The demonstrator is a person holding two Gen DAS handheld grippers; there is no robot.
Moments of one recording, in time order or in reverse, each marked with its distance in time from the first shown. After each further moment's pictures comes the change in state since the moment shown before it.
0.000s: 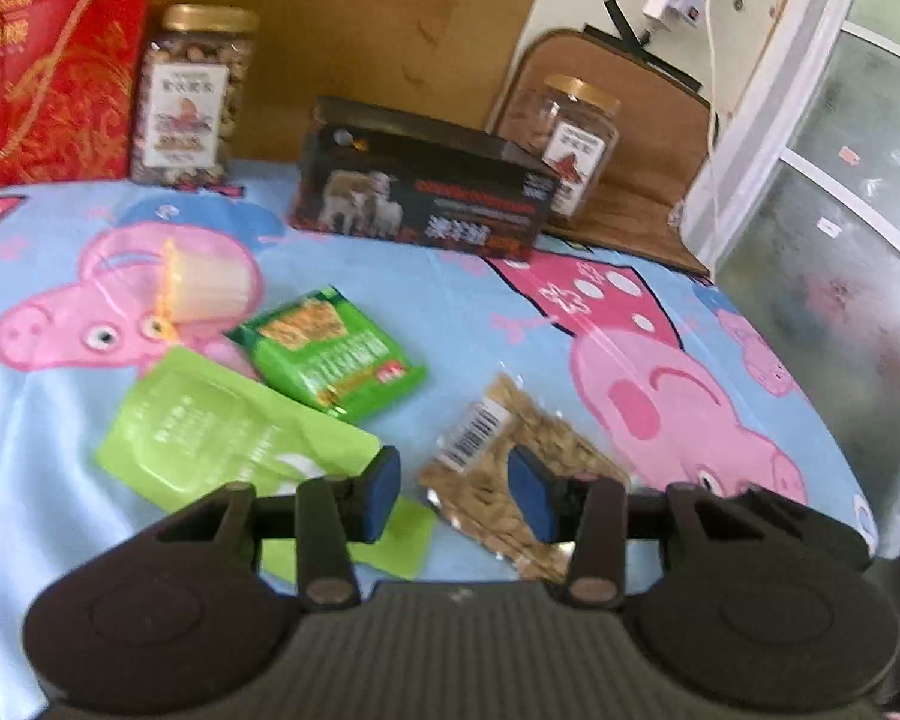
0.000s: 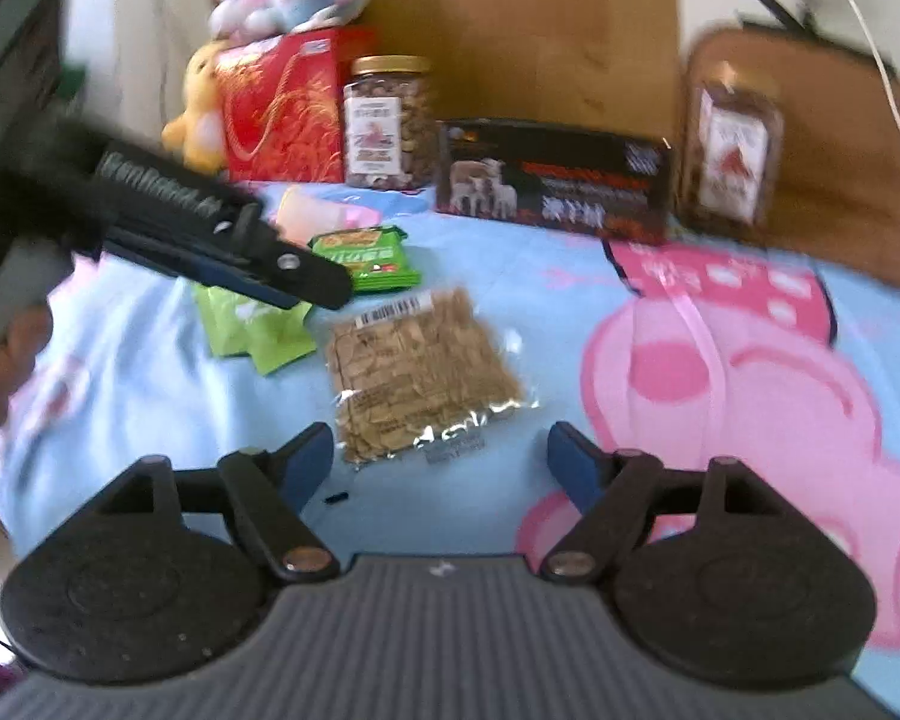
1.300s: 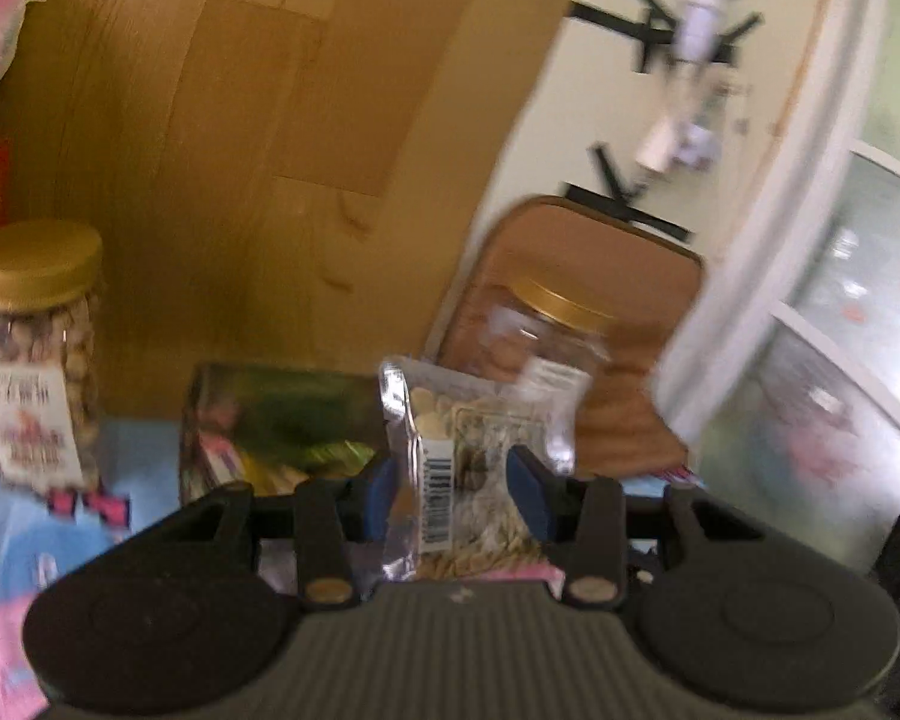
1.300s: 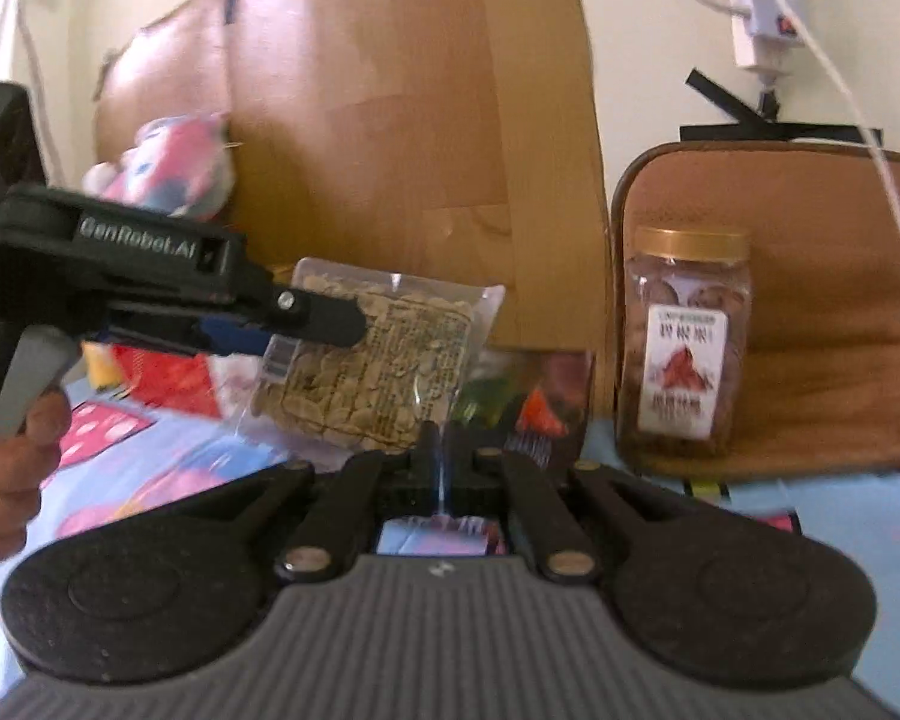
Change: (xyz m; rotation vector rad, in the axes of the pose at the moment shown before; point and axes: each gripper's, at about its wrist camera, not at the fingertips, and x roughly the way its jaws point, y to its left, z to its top) left arm 0.081 0.003 0.202 0.035 -0.167 -0.089; right arm 0.070 -0.117 0.141 0.161 -0.227 -0.039
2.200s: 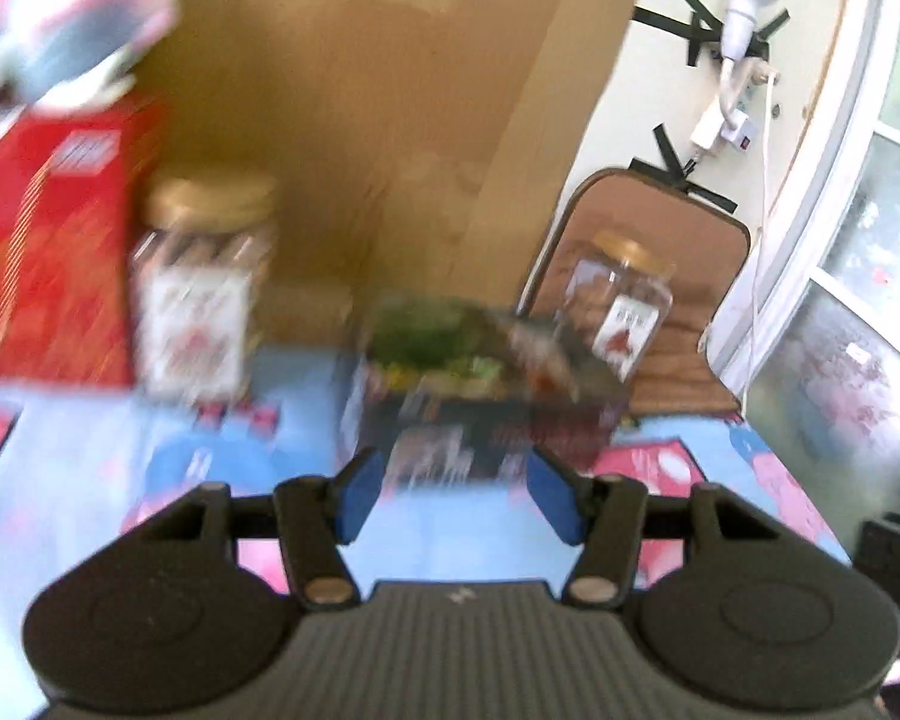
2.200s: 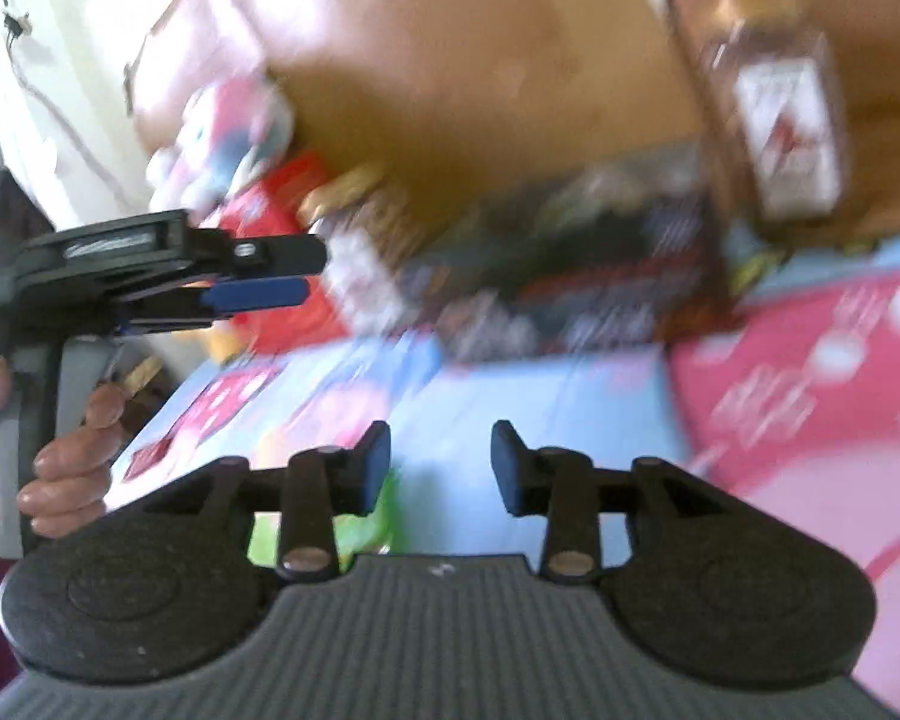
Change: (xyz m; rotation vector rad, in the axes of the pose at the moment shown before) left arm -0.089 0.051 -0.061 -0.014 0.037 0.071; right arm -0.014 0.020 -0.066 0.262 0.206 0.271
